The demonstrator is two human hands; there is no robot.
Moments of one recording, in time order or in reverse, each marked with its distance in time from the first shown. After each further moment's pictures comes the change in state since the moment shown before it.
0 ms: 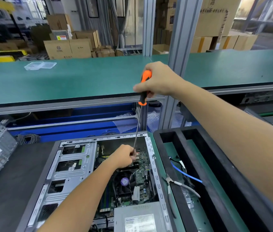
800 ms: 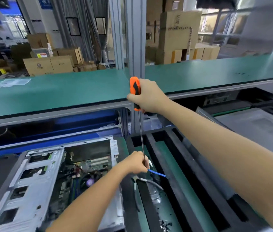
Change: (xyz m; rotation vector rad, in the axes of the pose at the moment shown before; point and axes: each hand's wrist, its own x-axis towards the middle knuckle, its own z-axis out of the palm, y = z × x) left_hand -0.018 0.179 0.075 0.025 -0.142 0.217; right_hand -0.103 0.058 -0.070 -0.089 0.171 -0.032
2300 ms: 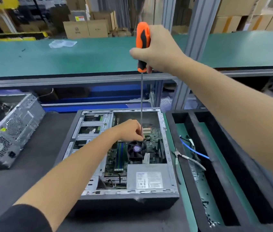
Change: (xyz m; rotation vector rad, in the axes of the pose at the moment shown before) left_hand -0.111 -0.142 -0.090 0.089 0.072 -0.108; right_hand 0.044 -0.124 0.100 0.168 -0.085 -0.212
